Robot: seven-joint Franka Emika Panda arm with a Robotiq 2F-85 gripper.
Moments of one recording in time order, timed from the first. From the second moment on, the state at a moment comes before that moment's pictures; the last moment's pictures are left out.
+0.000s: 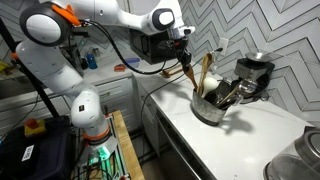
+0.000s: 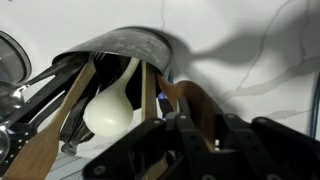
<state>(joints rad) -0.05 -0.30 0.10 -2.11 -0.30 2.02 0.18</state>
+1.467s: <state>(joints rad) -0.04 -0.38 0.17 -1.91 -0.43 1.72 0.31</state>
